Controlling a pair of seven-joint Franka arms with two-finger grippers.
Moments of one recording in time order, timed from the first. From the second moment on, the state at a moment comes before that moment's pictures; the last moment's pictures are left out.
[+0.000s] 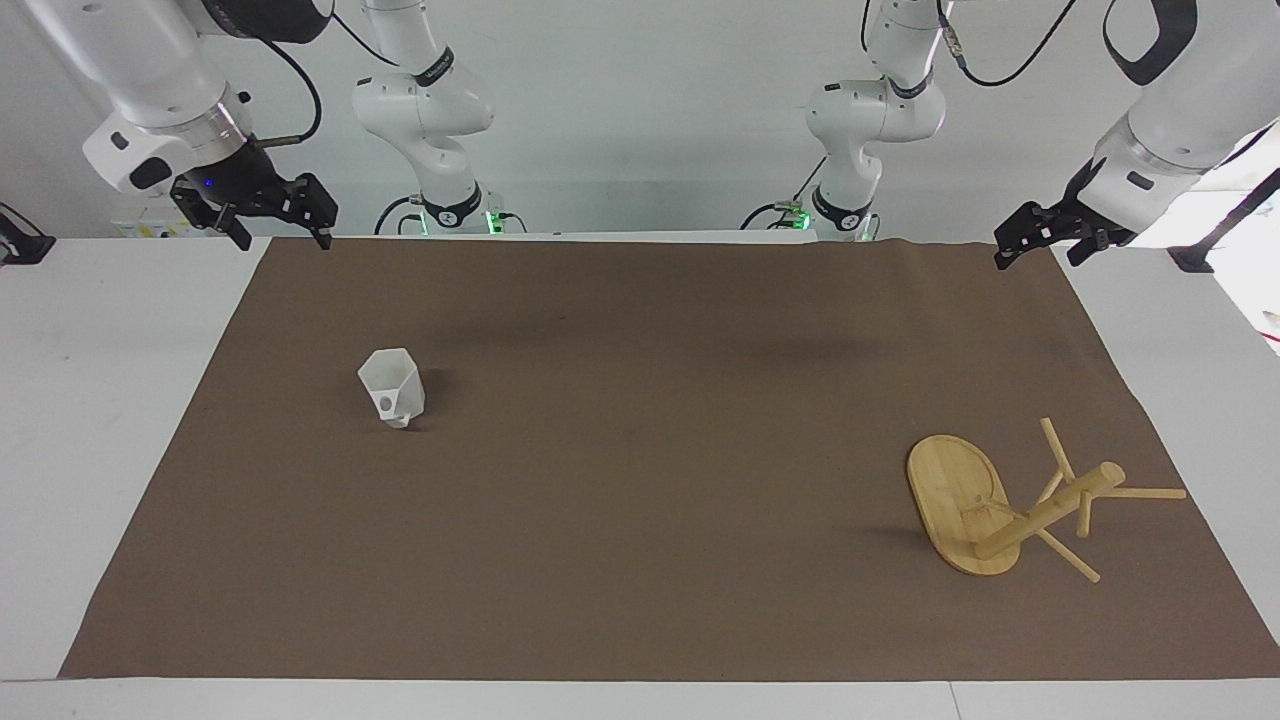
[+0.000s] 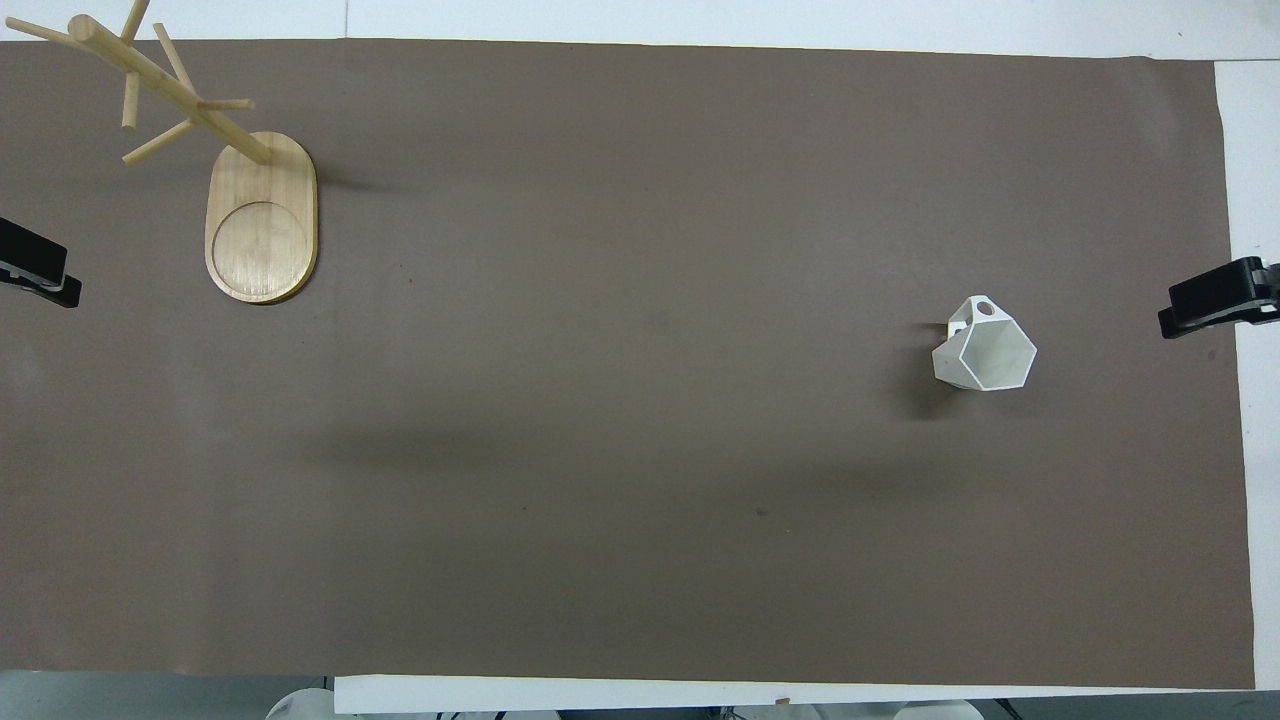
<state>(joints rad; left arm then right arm) -0.12 0.06 0.05 -1.44 0.01 1.32 -0.01 0.03 -0.03 -0.10 -1.55 -0.03 1.38 -0.08</state>
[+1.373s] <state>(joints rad) -0.12 0.06 0.05 -1.44 0.01 1.32 -0.01 -0.49 0.31 -0.11 -1.58 0.56 1.44 -1.65</state>
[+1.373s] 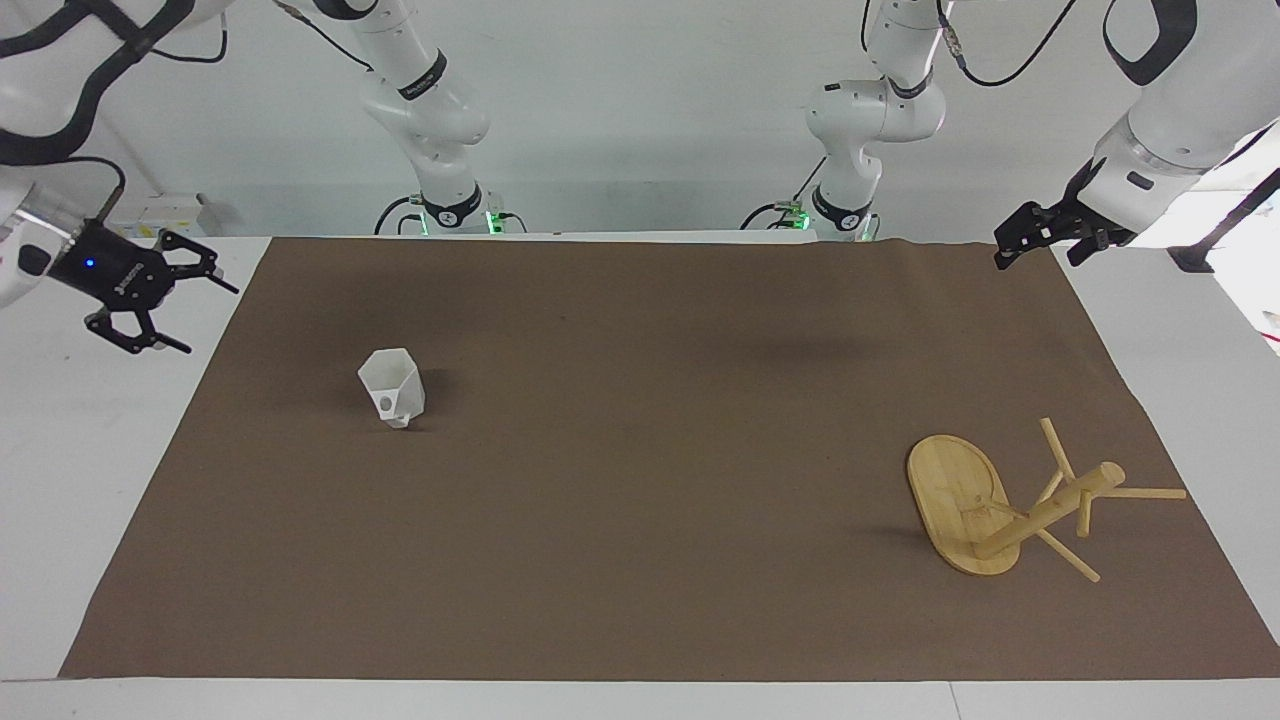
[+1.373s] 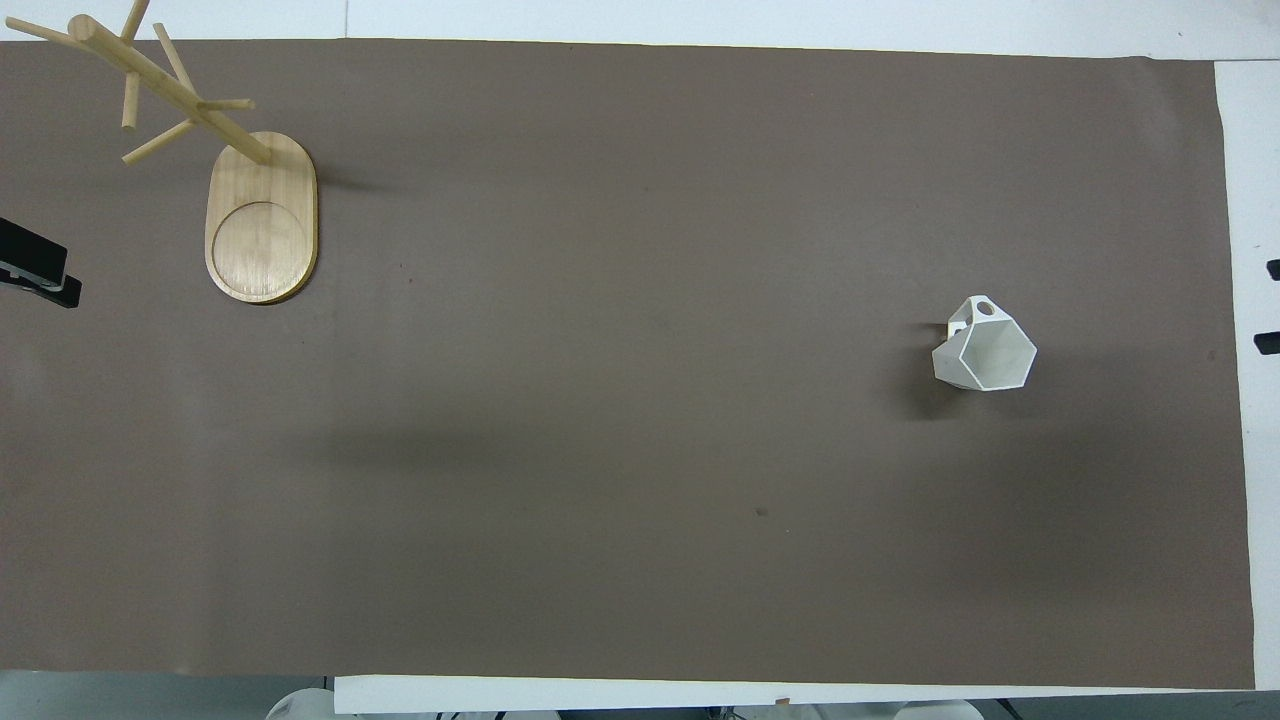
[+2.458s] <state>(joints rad) -0.12 0.06 0.05 -1.44 0.01 1.32 -0.01 -0.43 0.64 -0.09 -1.80 0.96 1.36 -2.66</state>
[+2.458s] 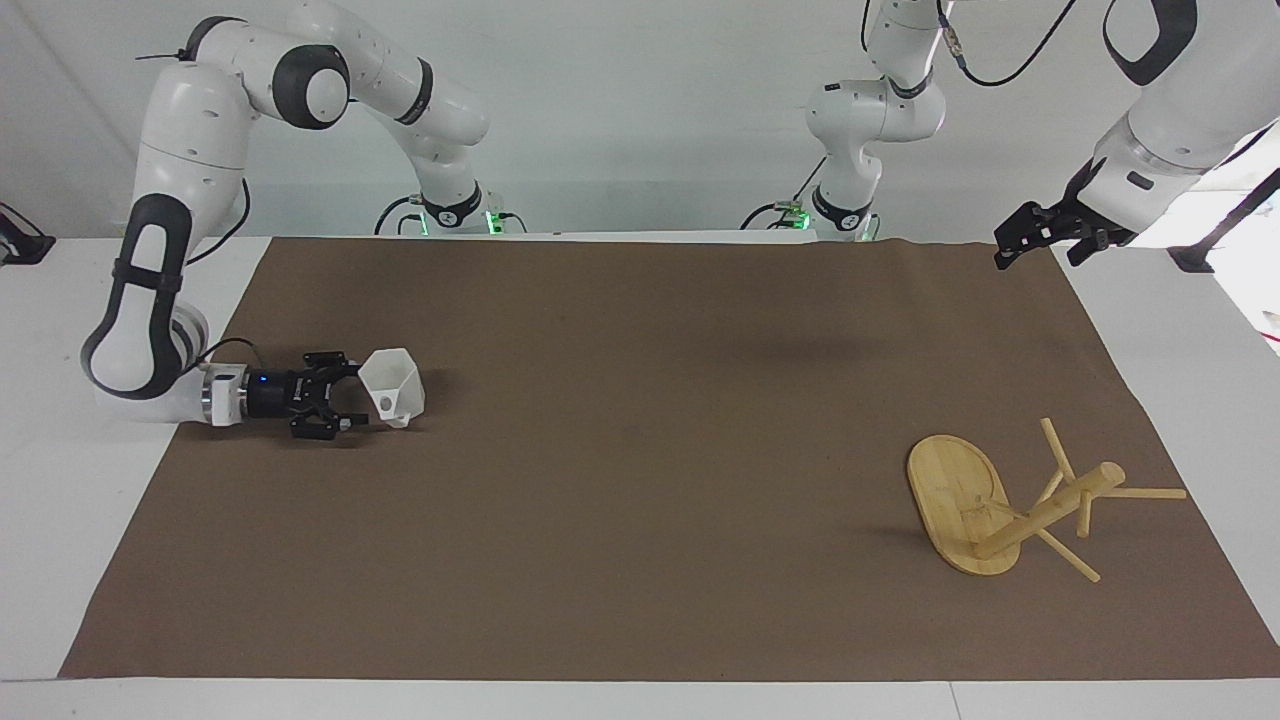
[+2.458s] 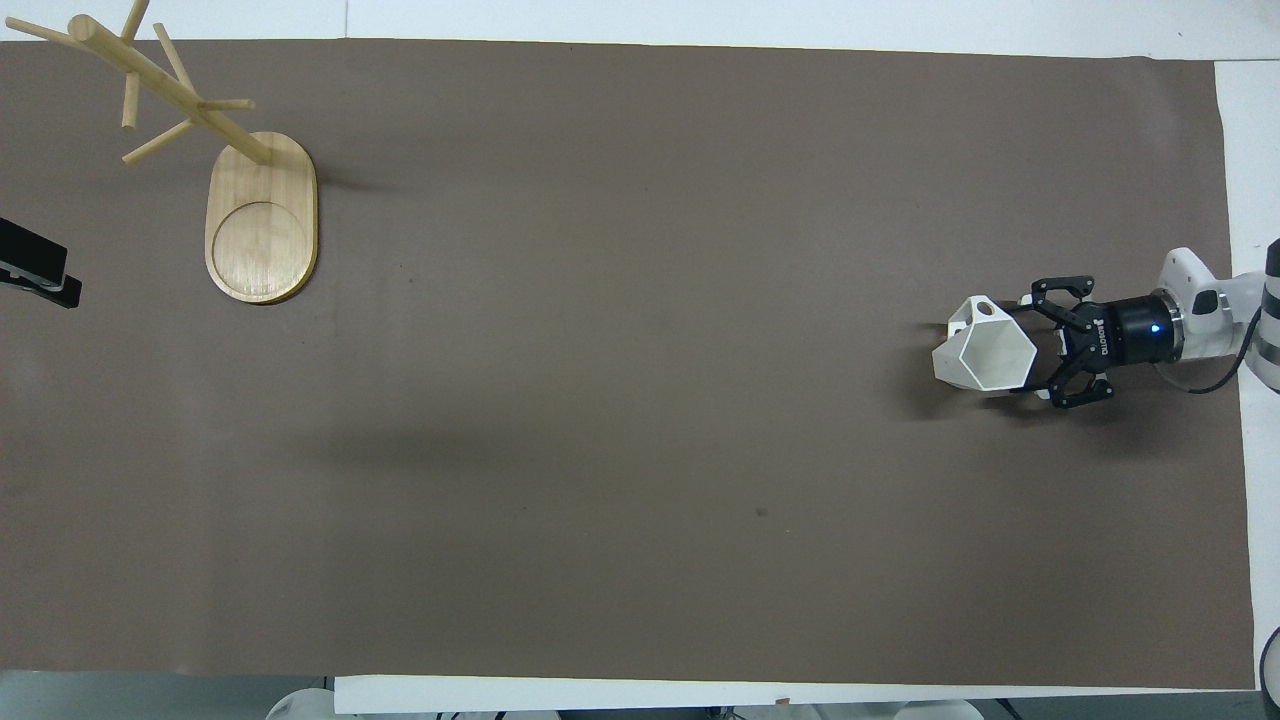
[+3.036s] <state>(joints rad) -0.12 0.06 0.05 -1.44 0.01 1.32 -0.01 -0.37 0.62 -0.09 -1.87 1.00 1.40 -2.67</state>
